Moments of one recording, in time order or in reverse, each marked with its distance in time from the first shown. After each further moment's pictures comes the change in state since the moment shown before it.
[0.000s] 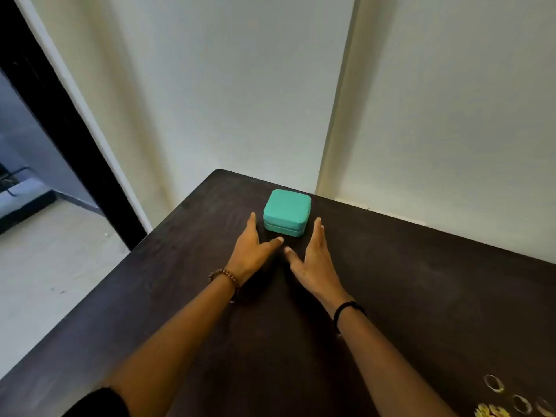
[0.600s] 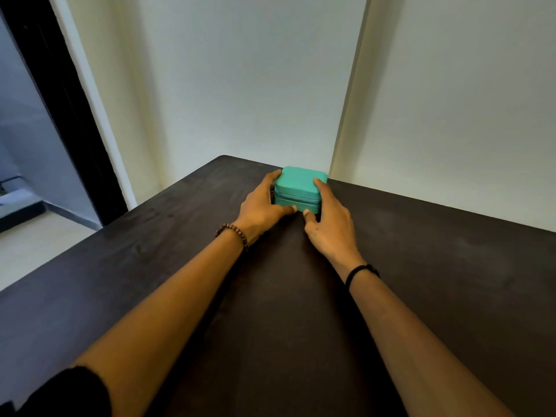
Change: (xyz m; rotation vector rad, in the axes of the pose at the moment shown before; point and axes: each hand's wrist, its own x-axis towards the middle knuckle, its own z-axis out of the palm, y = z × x) left_hand 0.059 -0.045 0.012 0.016 0.144 0.349; right_hand 0.044 0.038 0.030 -0.195 0.415 -0.355
